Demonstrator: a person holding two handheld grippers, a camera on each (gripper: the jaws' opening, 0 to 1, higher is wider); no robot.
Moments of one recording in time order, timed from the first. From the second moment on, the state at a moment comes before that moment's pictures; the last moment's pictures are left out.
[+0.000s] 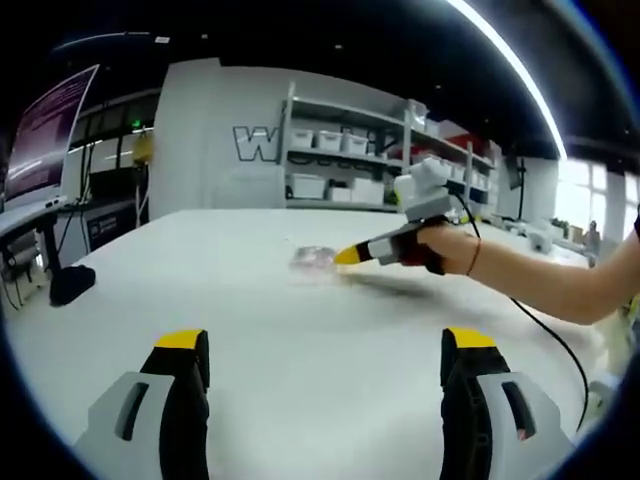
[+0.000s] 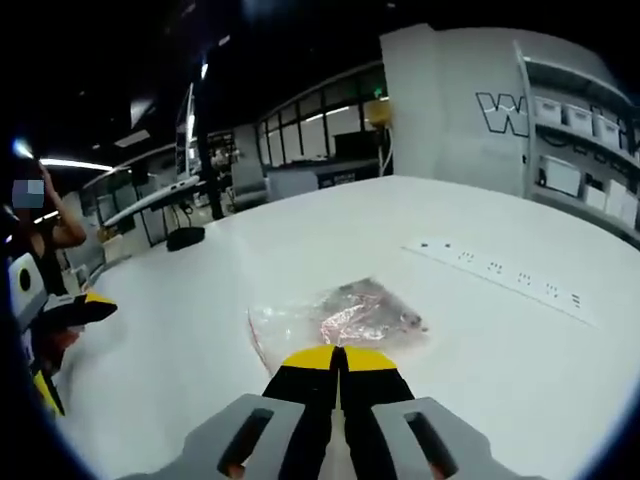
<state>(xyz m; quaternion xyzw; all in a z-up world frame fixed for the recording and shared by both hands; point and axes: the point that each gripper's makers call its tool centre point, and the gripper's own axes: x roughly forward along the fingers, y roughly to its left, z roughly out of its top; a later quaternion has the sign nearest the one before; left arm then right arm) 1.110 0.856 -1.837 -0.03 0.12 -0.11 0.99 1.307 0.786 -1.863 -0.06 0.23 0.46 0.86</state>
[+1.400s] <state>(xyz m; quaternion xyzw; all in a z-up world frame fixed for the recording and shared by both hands) 1.096 0.833 -1.827 -0.03 0.11 -0.13 0.98 1.226 0.773 -1.848 0.00 0.26 0.52 0.81</state>
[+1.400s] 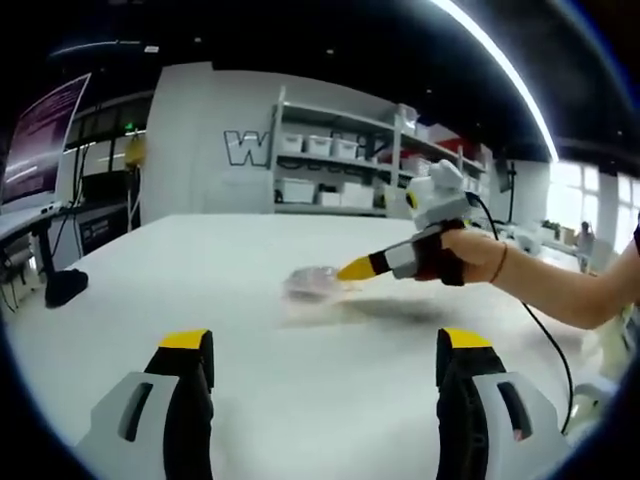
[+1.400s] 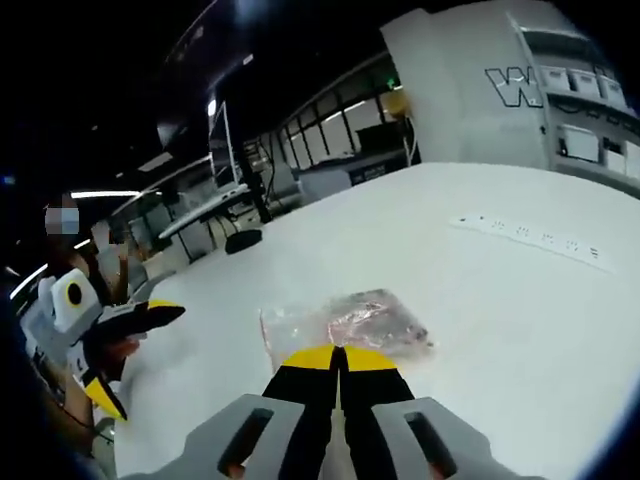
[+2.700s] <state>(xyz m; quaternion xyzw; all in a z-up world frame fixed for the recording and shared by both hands) 1.089 0.820 -1.834 -0.06 0.13 -0.15 0.98 1.184 0.766 -1.840 0.03 0.27 0.55 0.79</state>
